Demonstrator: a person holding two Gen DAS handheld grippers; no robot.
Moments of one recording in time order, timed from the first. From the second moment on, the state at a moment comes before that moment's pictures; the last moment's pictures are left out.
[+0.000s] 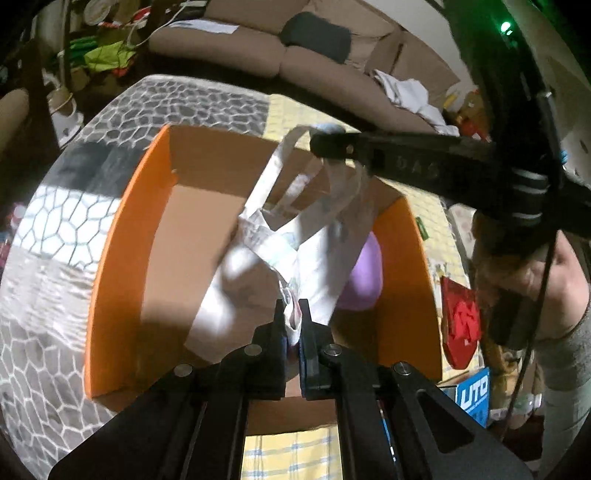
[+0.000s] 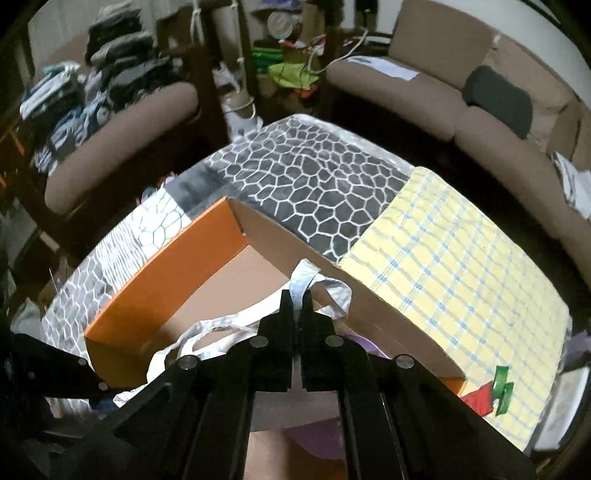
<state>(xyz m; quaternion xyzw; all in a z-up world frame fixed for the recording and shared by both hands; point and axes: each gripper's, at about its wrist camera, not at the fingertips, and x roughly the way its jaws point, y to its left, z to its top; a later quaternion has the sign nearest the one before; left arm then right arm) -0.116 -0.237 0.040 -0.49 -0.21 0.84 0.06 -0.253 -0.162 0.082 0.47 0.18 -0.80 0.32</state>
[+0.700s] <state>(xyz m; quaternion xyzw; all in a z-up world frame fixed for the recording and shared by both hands) -0.099 -0.275 0.046 -0.49 -0.21 0.84 -0.01 -0.264 -0.088 0.025 0.59 0.06 -0.77 0.22</state>
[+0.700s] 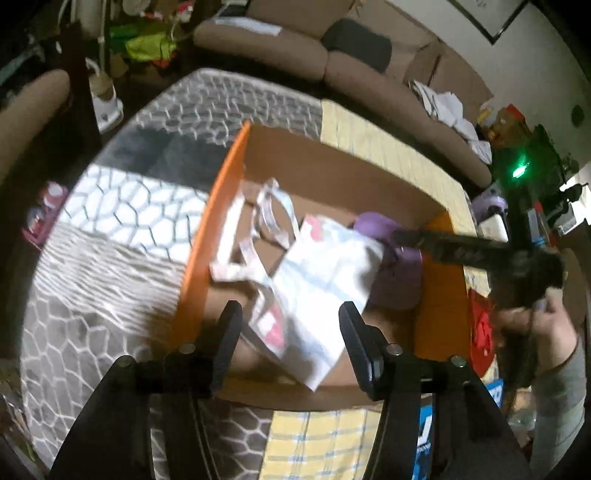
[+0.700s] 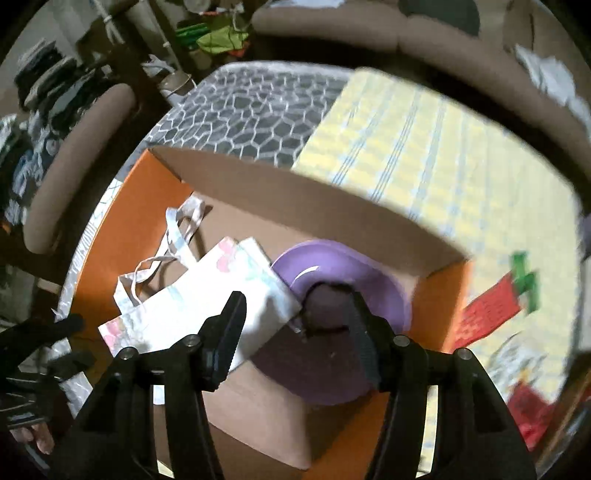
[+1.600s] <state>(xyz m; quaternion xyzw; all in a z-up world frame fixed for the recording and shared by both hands) -0.117 -0.261 0.023 -0.53 -0.19 0.83 0.03 -0.275 -0.093 -0.018 0.63 -0.01 -0.74 0.22</state>
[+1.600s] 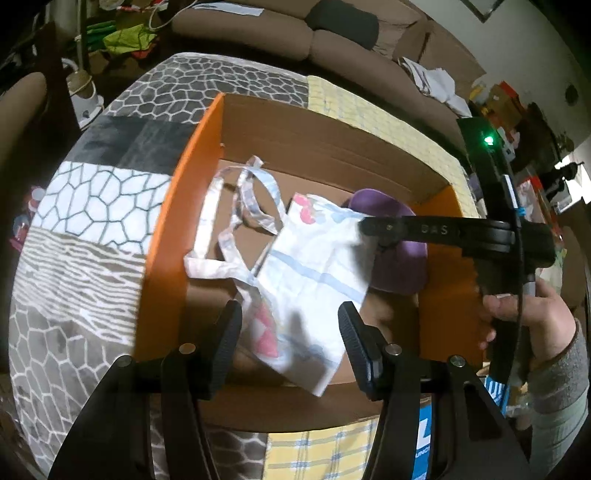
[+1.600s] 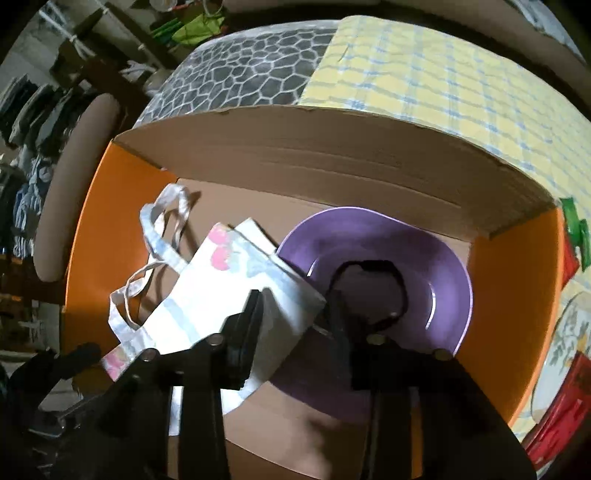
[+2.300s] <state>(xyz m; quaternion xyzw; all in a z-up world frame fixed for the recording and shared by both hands) -0.124 -0.264 0.009 -0.55 -0.22 0.81 0.05 -0.273 -0.111 -0.016 0.62 0.00 -0.74 0.24</state>
